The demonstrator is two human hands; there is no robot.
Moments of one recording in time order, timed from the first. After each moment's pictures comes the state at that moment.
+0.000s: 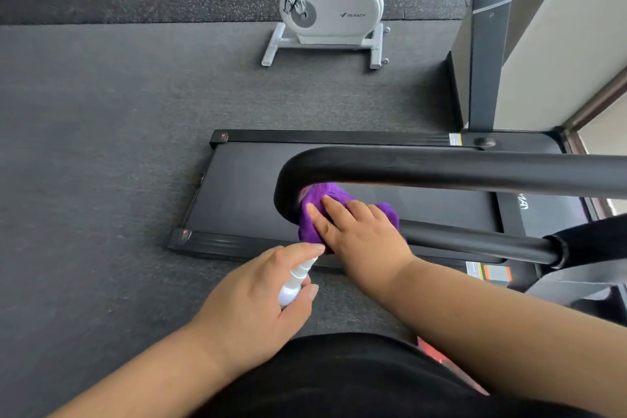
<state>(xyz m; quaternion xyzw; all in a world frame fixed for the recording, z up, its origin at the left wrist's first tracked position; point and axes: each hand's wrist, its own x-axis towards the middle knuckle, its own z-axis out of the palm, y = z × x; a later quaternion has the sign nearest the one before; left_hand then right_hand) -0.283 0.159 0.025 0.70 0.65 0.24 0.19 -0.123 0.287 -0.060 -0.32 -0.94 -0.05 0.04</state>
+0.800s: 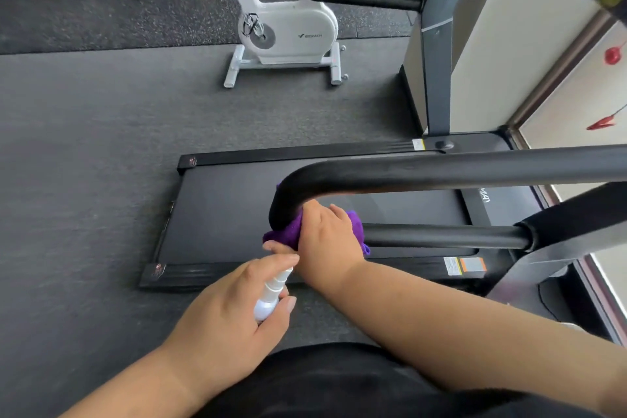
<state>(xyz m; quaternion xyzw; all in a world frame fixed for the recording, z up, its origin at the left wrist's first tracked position) -0.327 0.160 0.028 0.74 0.60 0.25 0.18 -0.193 0.275 -0.033 -0.51 -0.82 0.21 0.14</state>
